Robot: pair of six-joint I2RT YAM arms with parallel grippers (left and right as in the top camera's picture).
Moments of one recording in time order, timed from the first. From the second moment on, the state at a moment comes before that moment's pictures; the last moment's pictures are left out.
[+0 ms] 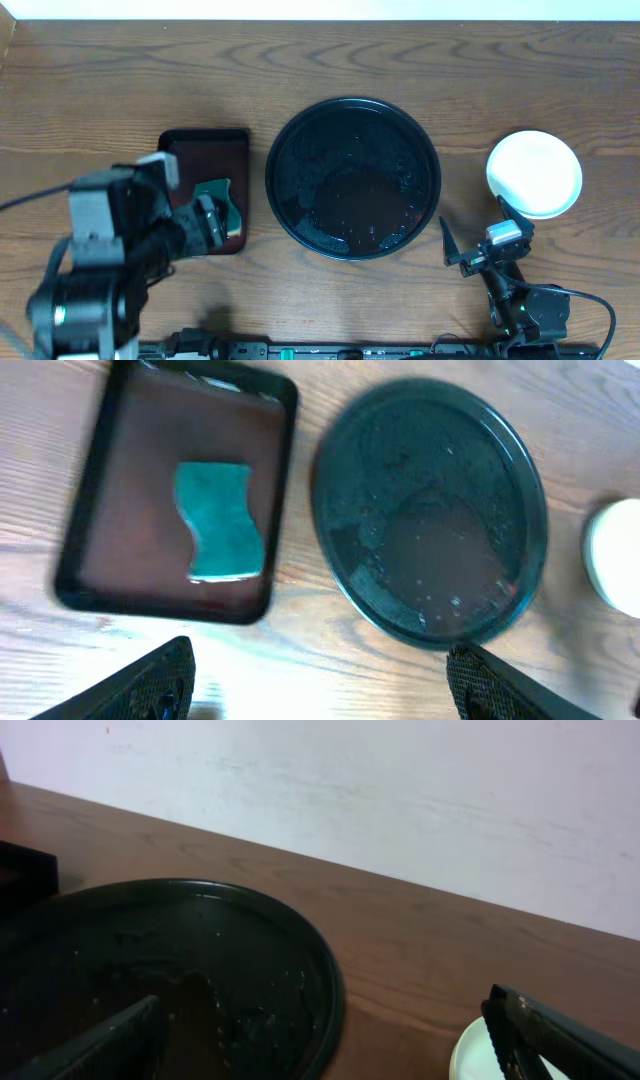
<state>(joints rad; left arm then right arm) 0.04 0.86 1.23 -1.29 0.22 -0.26 0.08 0.01 0.01 -0.05 -0.24 -0.14</state>
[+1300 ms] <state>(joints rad) 0.04 0.01 0.01 0.01 0.07 -0.06 0.08 0.01 0.01 -0.05 -0.24 -0.14</state>
